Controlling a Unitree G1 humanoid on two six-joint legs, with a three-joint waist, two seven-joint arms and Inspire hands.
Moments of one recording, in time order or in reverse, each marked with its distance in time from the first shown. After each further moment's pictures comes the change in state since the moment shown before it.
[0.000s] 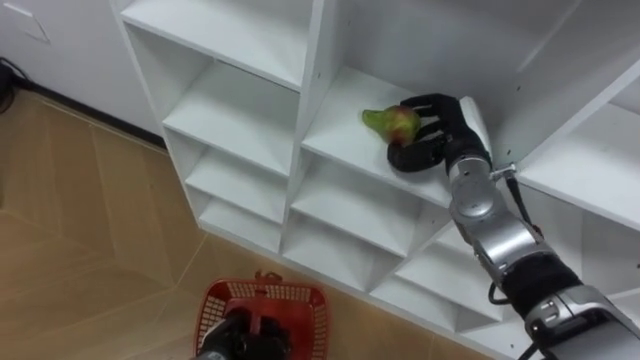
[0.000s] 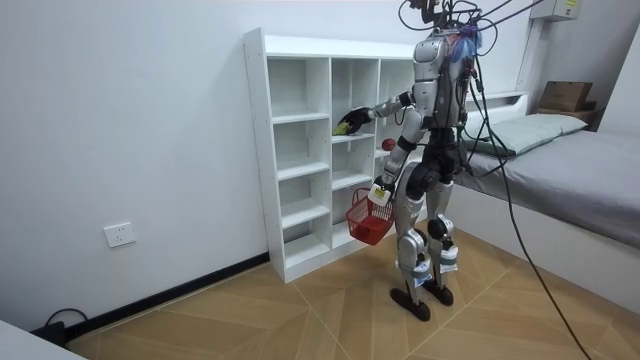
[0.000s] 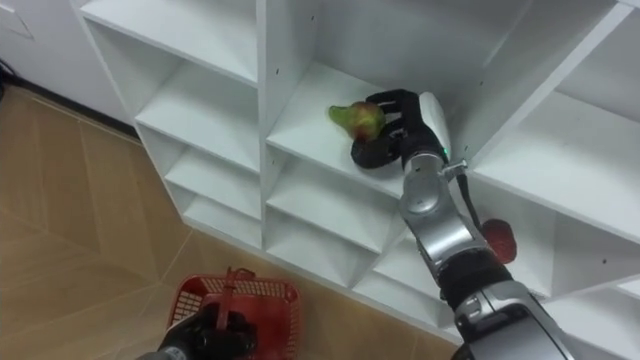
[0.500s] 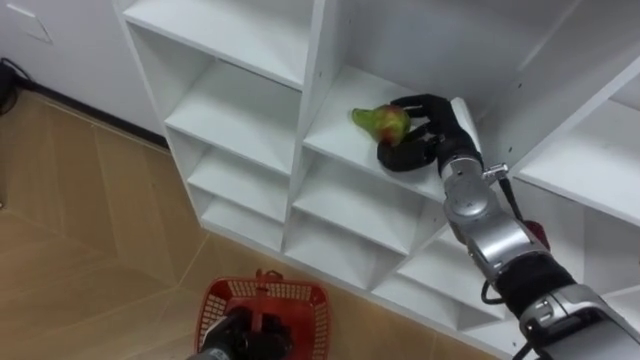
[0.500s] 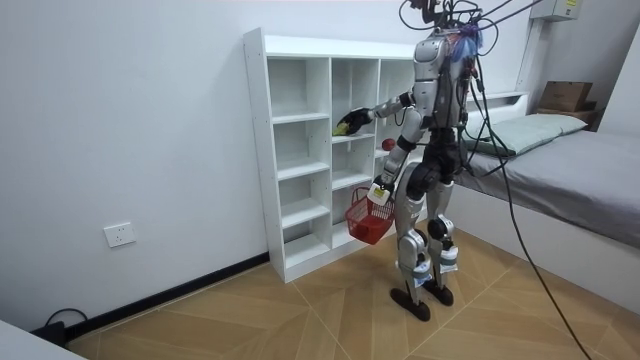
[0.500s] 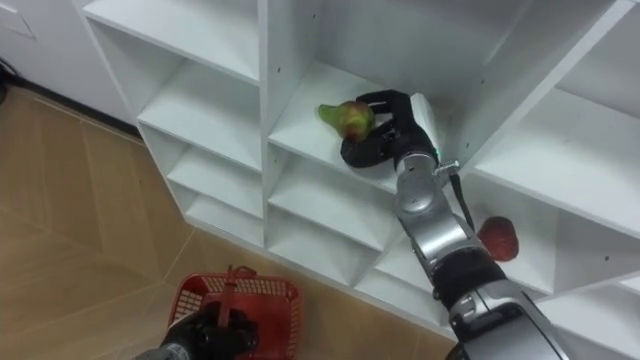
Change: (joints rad) left arm -0.014 -0.008 0.000 0.007 0.001 -0.004 0.000; right arm 0.000 0.004 0.001 -0.014 0.030 -0.008 0.012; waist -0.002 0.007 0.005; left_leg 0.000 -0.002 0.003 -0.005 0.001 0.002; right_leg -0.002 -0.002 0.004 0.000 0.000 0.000
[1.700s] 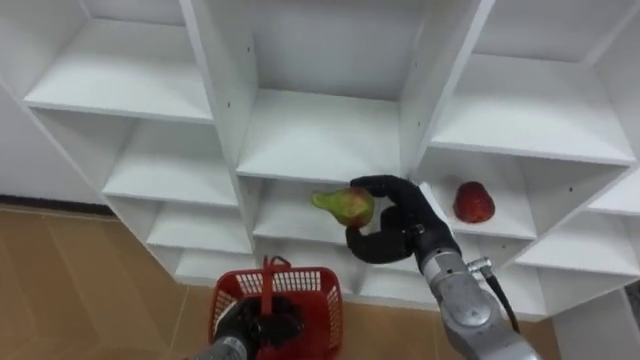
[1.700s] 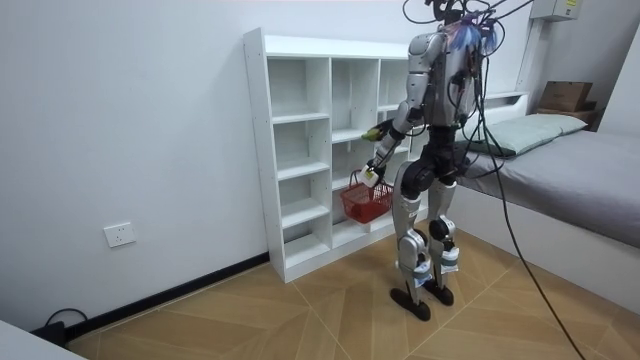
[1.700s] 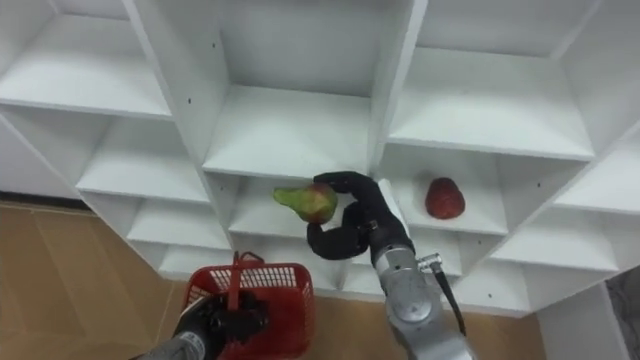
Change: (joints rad) left arm 0.005 -0.054 0.024 -0.059 -0.050 -0.071 0.077; right arm 0.530 0.022 0.000 -0.480 -0.032 -0.016 0.166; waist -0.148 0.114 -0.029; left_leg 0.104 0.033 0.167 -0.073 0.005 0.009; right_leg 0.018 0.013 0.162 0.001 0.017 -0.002
